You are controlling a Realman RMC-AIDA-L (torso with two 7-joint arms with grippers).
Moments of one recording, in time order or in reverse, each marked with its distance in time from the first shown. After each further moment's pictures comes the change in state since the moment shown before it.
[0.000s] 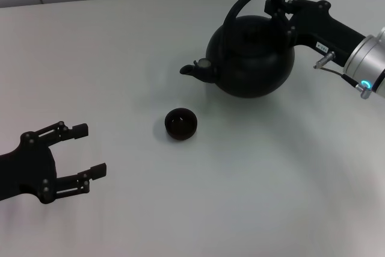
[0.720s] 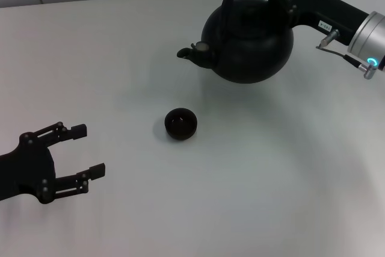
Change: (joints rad) left arm 0.002 0.002 0.002 0.000 0.000 -0.008 -0.007; right arm 0.035 -0.004 0.000 -0.115 -0.072 -0.040 0.186
